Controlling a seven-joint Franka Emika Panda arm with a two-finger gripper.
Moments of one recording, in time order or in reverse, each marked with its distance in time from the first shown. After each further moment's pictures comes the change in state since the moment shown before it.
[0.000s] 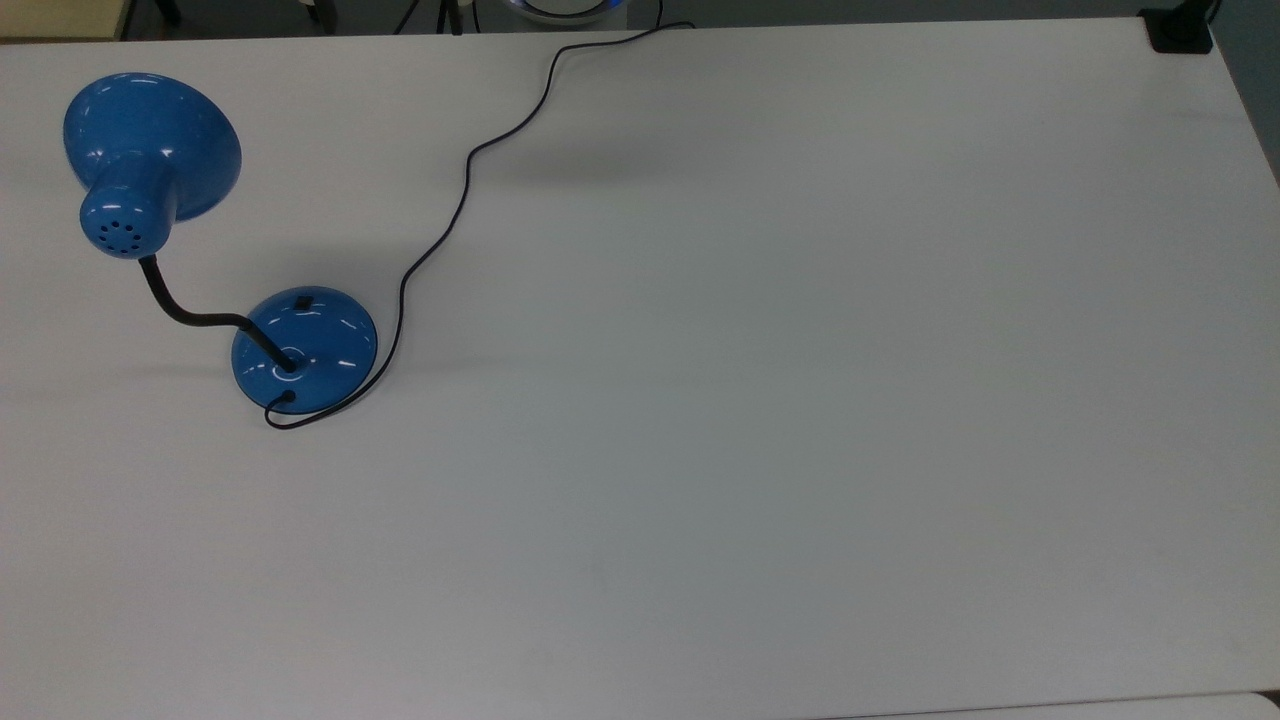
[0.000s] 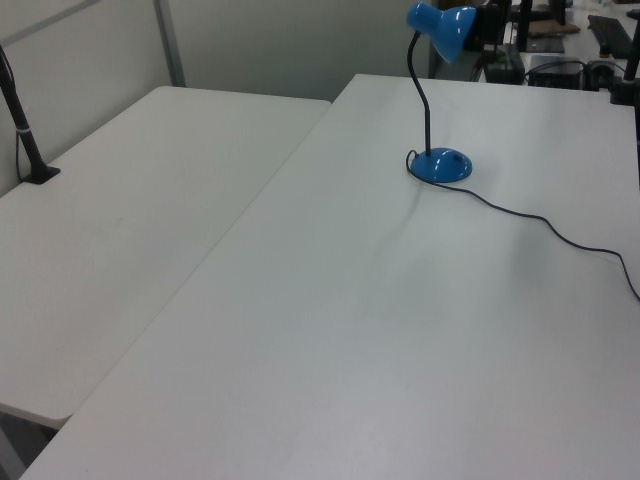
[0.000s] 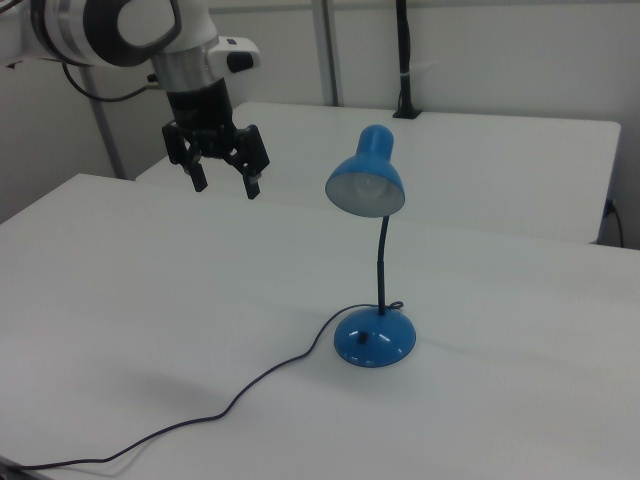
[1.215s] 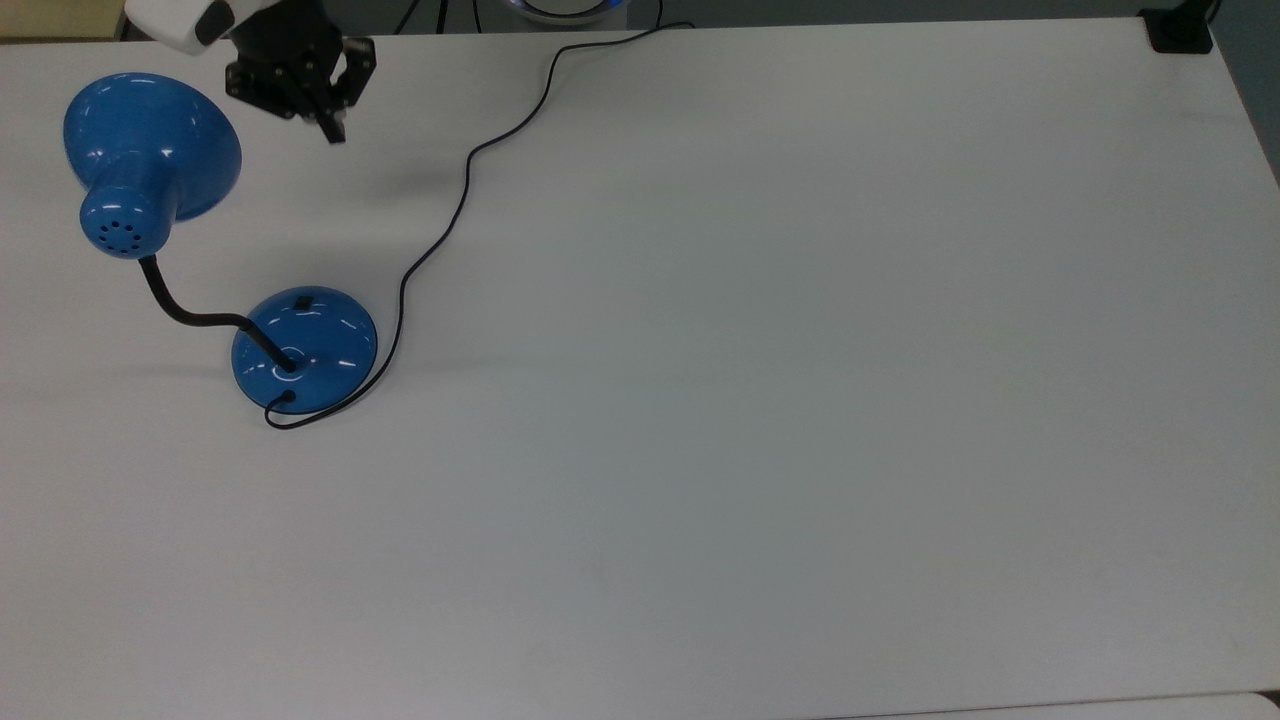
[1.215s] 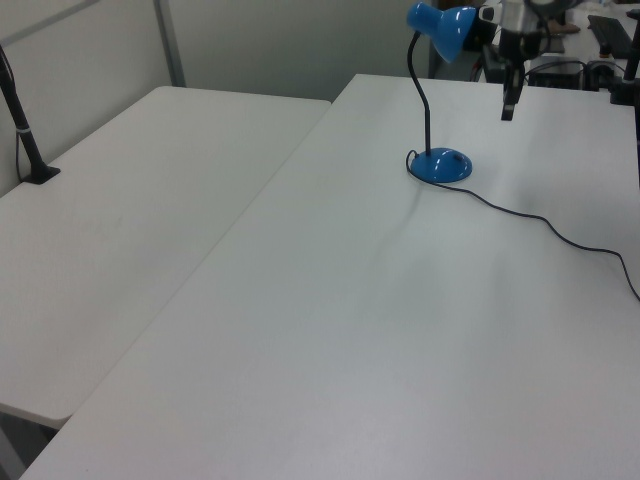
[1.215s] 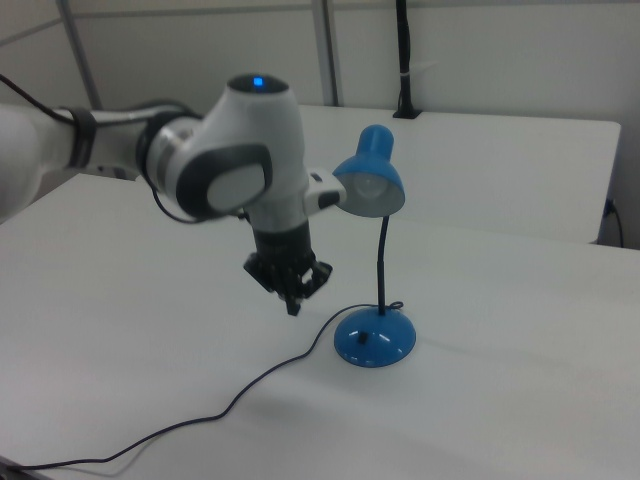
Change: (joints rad) arm -0.218 0.031 -0.006 -0.365 0.117 0.368 -0.420
